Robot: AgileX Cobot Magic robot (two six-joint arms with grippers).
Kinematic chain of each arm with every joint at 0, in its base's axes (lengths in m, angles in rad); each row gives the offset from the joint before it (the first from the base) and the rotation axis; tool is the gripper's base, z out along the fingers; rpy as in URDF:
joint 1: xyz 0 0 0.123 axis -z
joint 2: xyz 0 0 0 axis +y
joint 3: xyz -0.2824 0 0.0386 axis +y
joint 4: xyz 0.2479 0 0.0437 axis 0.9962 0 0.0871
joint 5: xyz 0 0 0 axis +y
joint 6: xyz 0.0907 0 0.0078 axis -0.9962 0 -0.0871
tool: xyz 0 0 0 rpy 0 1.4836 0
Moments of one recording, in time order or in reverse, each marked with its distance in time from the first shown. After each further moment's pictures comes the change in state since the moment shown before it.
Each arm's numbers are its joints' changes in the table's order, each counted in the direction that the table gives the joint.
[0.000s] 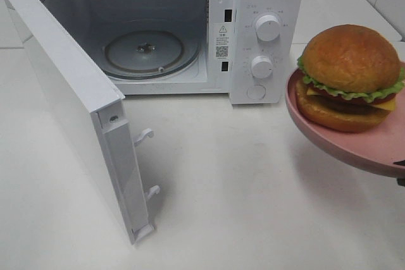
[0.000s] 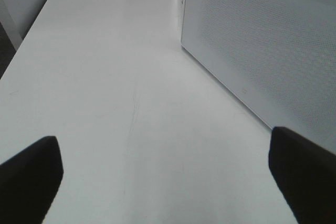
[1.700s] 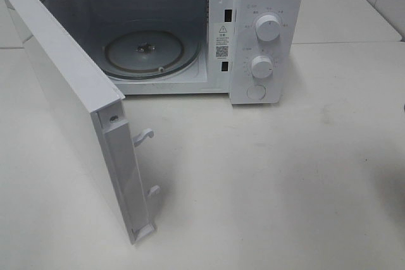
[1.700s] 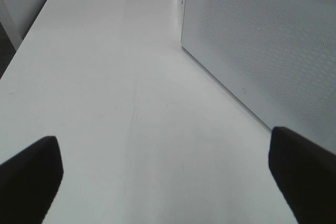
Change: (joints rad) left arm 0.000 0.000 0.000 0.000 0.000 0.000; right arm 0.000 0.429 -0.074 -0.465 0.484 -1.590
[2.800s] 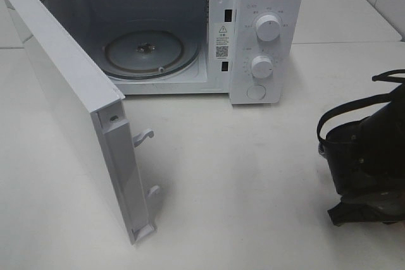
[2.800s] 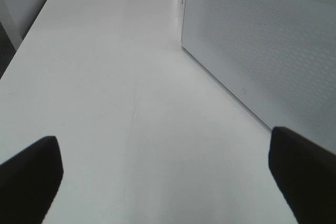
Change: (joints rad) left arm 0.000 0.000 0.000 0.000 0.000 0.000; right arm 0.001 0.737 -0.076 -0.143 -0.296 -0.651
